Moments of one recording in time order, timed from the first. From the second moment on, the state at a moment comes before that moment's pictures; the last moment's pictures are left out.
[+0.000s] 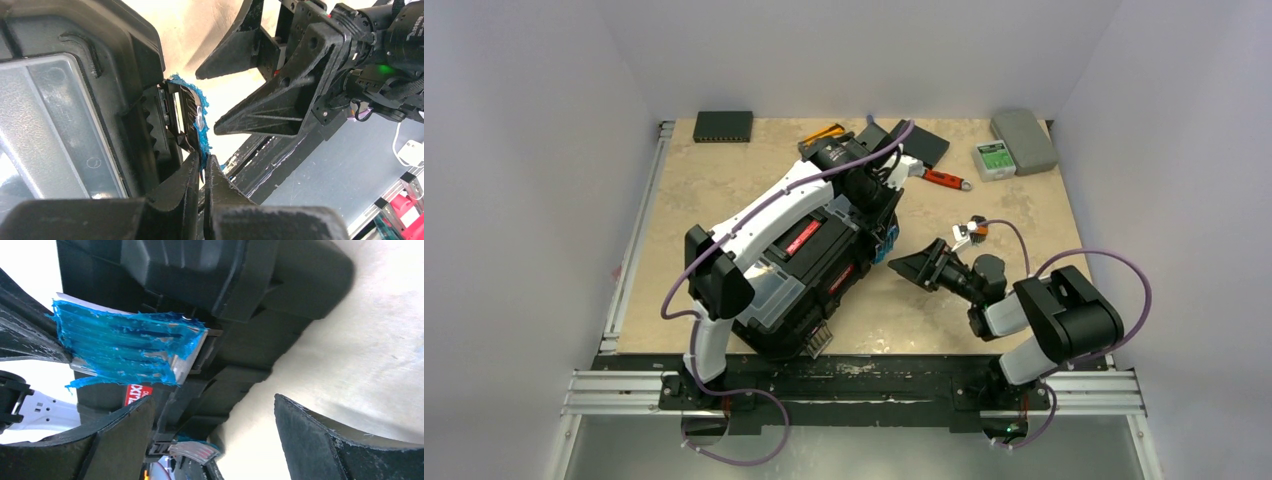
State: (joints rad) left arm -0.80 2.02 2.13 -1.21 0.31 -0.18; right arm 0.27 1.52 0.13 1.26 -0.63 1.11
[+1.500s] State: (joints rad) left arm -0.44 1.43 1.55 -1.05 0.01 -0.17; right arm 0.48 1.29 0.42 0.67 -0.27 1.19
